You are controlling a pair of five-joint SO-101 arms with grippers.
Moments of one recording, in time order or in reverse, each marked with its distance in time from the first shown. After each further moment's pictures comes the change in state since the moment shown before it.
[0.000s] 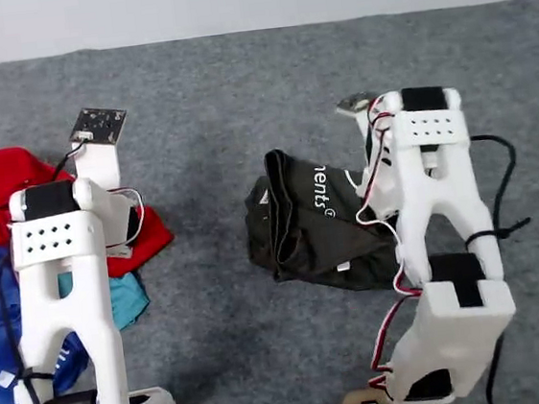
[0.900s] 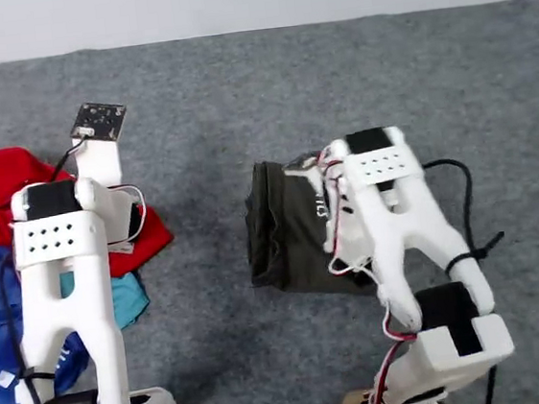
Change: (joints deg) left arm 1.1 0.0 0.1 -2.5 0.0; right arm -10.8 -12.3 20.9 0.0 0.2
